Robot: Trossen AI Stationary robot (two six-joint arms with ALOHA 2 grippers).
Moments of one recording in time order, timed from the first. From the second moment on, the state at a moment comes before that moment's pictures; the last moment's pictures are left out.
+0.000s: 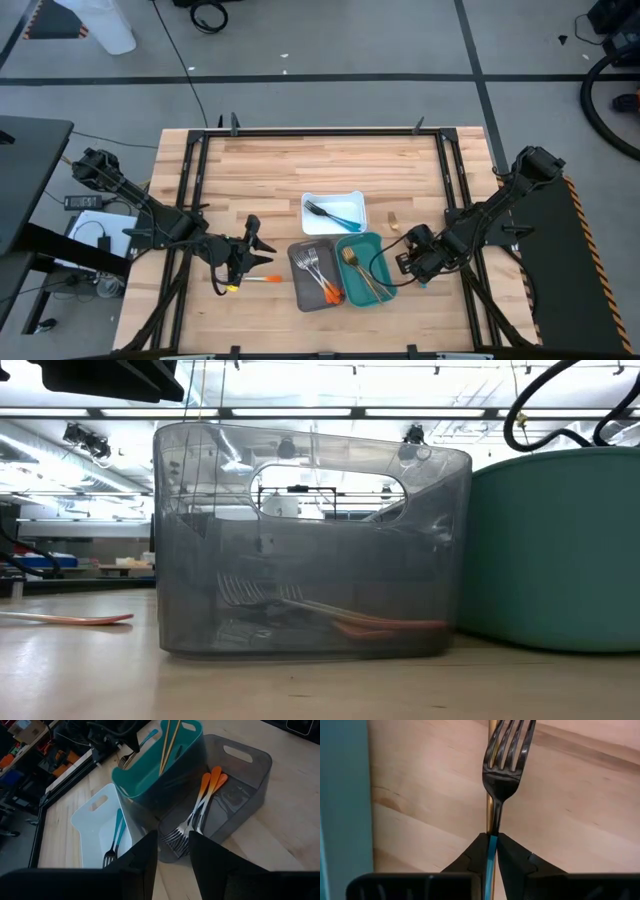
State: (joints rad) left arm -0.57 1.08 0.66 -0.15 -0.47 0.32; right arm 0.67 1.32 0.60 -0.71 0.17 1.92
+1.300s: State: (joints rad) left arm -0.57 1.08 0.66 -0.15 -0.47 0.33; right arm 0.63 1.32 0.60 -0.72 0.28 1.89
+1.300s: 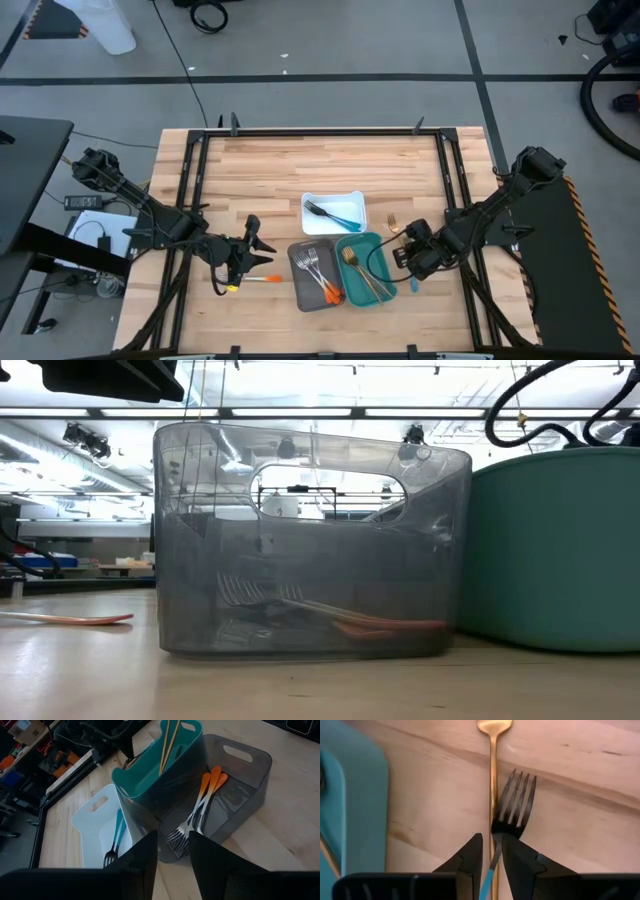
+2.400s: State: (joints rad) left arm -0.58 1.08 0.66 -0.15 -0.47 0.30; right arm 0.60 1.36 0.60 -0.79 0.14 1.86
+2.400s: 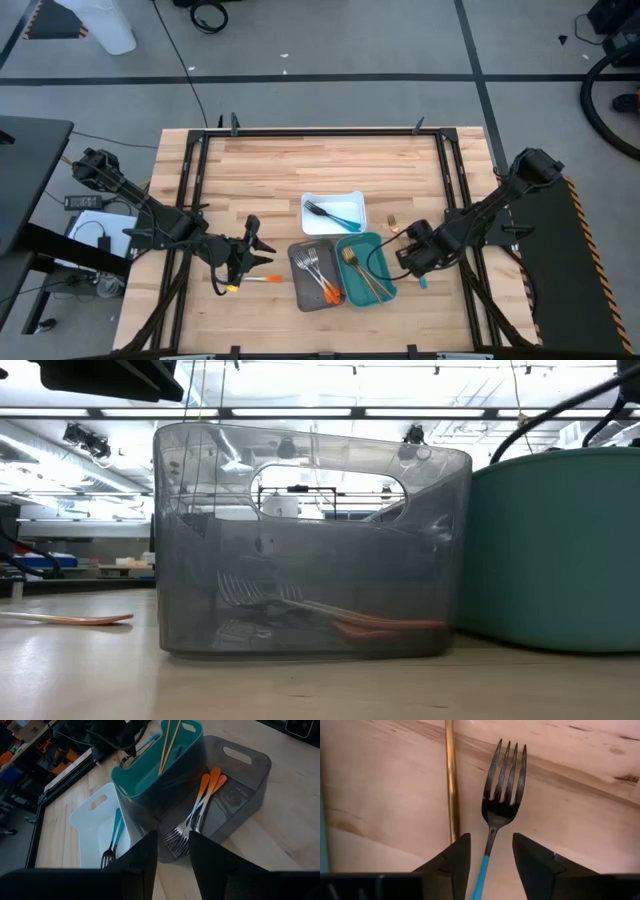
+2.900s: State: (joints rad) left arm -0.58 1.08 0.66 -0.15 -0.47 0.30; right arm 0.60 1.39 0.60 -0.75 0.15 1.83
